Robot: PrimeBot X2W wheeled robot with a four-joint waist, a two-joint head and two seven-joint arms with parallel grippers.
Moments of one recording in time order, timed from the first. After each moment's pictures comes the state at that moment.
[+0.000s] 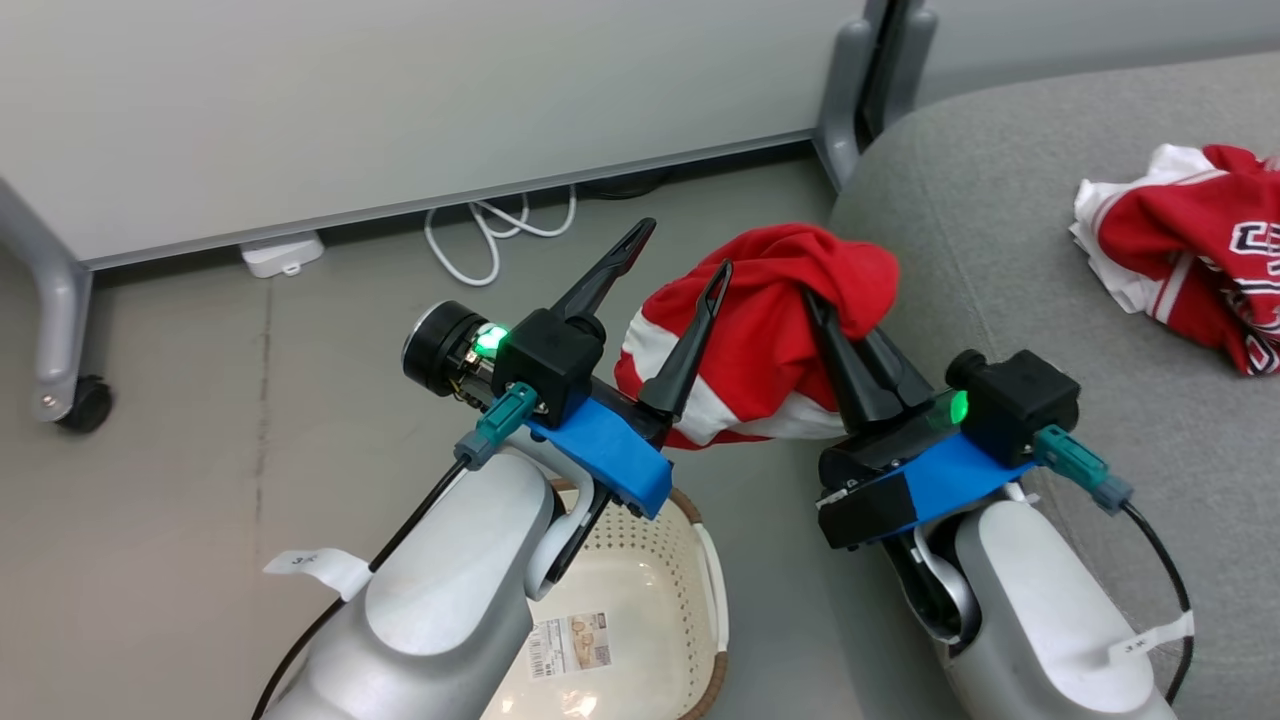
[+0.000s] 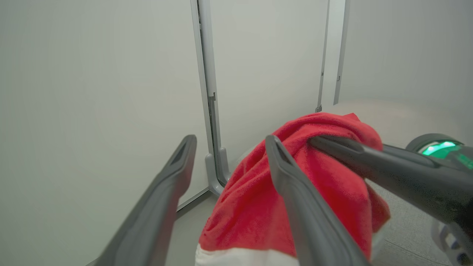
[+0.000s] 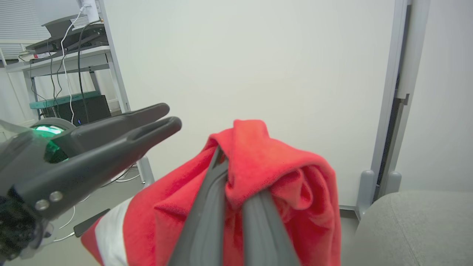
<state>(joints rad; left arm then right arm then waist) -0.65 0.08 -0.67 0.49 -0.36 -0.09 -0.26 -0.45 -0.06 0.31 0.31 0.24 0.13 -0.26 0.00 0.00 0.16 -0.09</state>
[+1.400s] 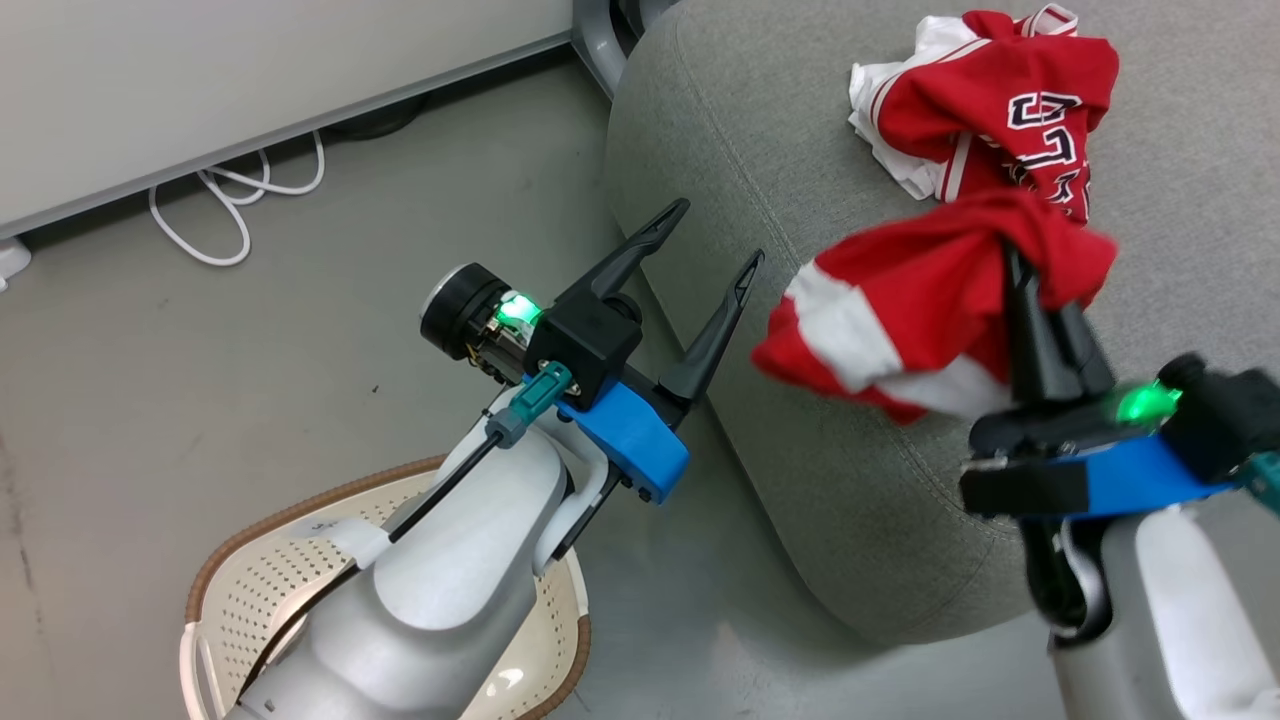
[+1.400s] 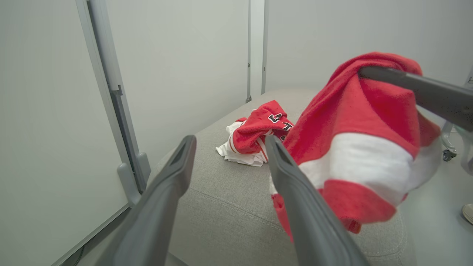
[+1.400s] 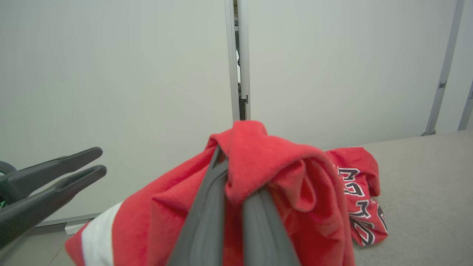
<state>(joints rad) -0.72 0.10 -0.75 0.50 -0.35 -0.09 -0.25 -0.33 -0.05 0.04 0.11 0.22 0.13 -0.26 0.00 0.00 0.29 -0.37</state>
